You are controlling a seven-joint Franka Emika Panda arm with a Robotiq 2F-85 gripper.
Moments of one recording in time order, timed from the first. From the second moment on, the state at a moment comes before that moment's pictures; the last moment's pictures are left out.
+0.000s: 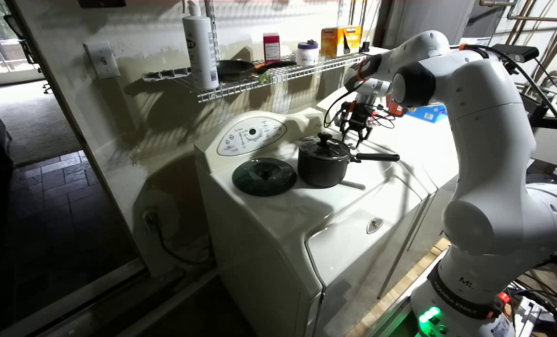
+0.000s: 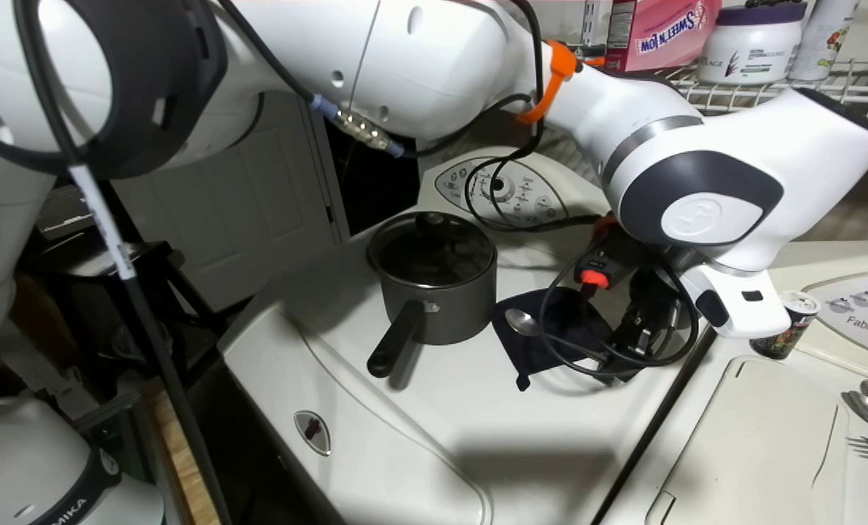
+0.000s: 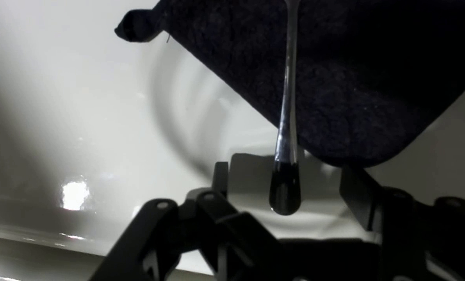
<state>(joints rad) -0.42 0.79 -0.26 -1.29 0.39 1.84 0.58</state>
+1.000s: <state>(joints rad) -0.42 0.81 -0.27 -1.25 0.38 1.84 0.62</state>
